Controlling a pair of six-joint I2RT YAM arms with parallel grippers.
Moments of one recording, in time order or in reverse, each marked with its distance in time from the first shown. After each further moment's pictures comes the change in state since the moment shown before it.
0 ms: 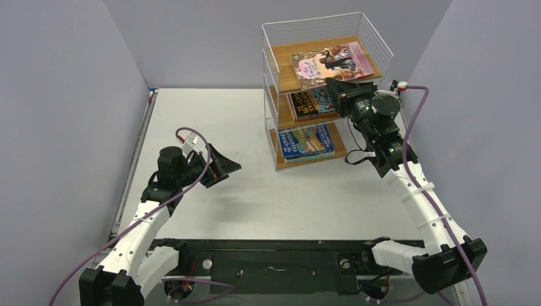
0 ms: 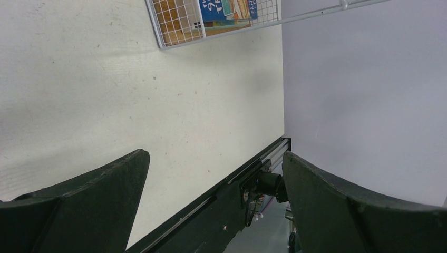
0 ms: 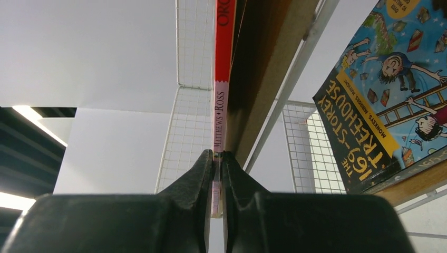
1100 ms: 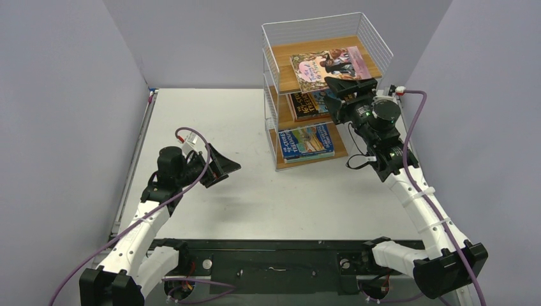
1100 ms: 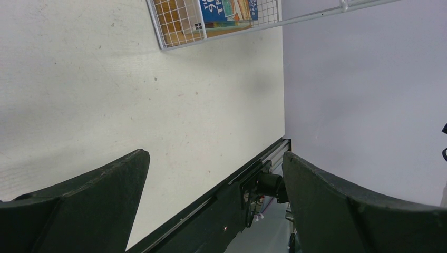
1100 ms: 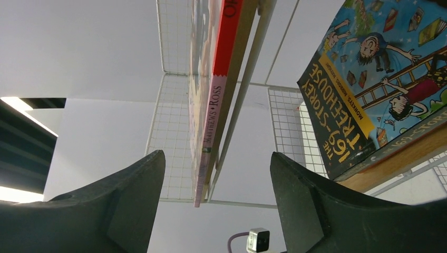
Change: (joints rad) left arm 0.004 0.000 0.000 0.000 0.000 0.002; right arm -0.010 -0.031 -0.060 0.006 -0.055 0.010
